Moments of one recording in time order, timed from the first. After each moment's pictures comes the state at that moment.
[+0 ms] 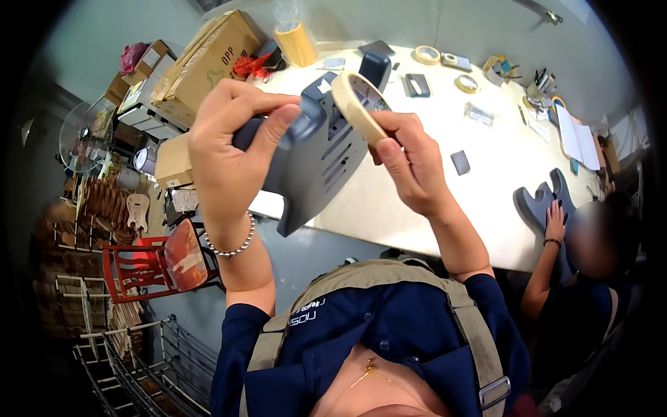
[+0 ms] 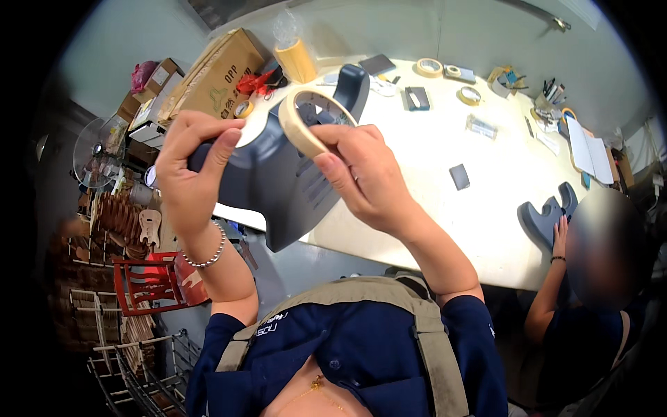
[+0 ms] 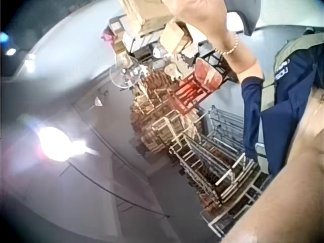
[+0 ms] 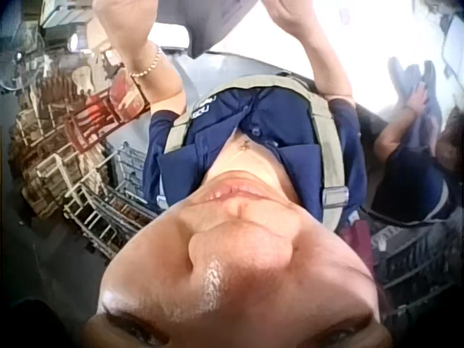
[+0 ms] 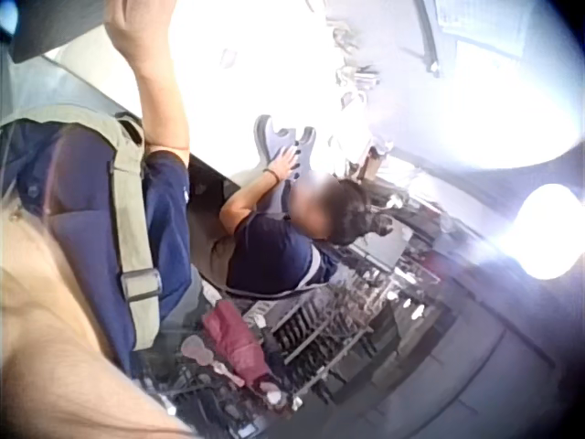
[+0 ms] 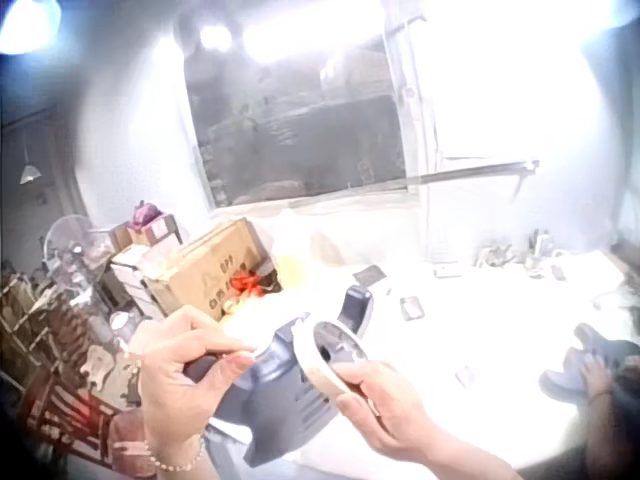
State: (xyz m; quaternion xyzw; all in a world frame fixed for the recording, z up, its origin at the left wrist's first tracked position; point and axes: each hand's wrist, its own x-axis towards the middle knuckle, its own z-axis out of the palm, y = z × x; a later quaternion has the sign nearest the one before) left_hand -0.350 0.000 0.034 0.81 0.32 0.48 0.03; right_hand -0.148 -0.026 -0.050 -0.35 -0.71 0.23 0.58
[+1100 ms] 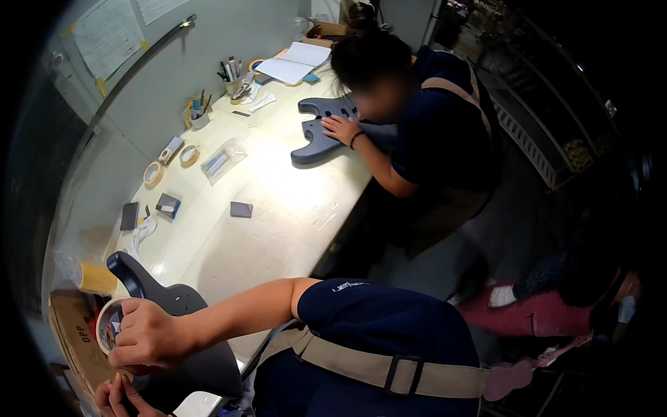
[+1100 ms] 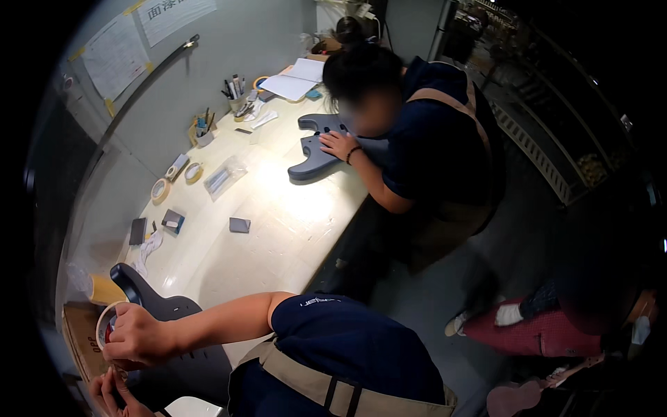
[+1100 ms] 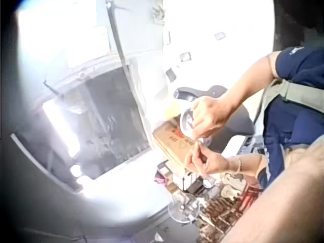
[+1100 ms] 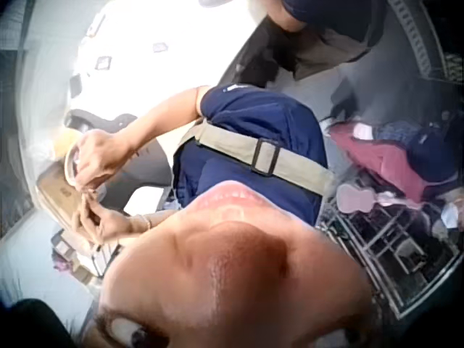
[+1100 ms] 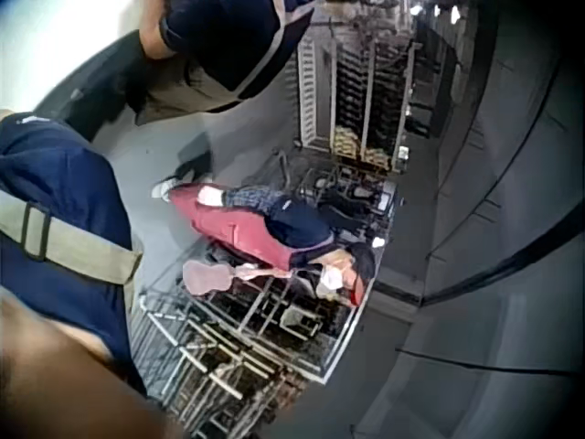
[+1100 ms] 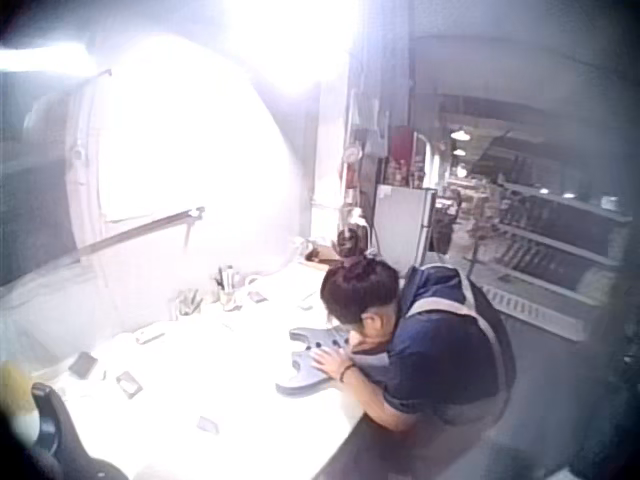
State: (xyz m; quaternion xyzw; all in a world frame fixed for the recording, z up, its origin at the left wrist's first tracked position) left_hand -0.349 -0.020 0.030 0.81 0.29 0.50 -0.06; right_hand -0.215 -0.006 -0.035 -0.34 -0.58 -0.21 0.71
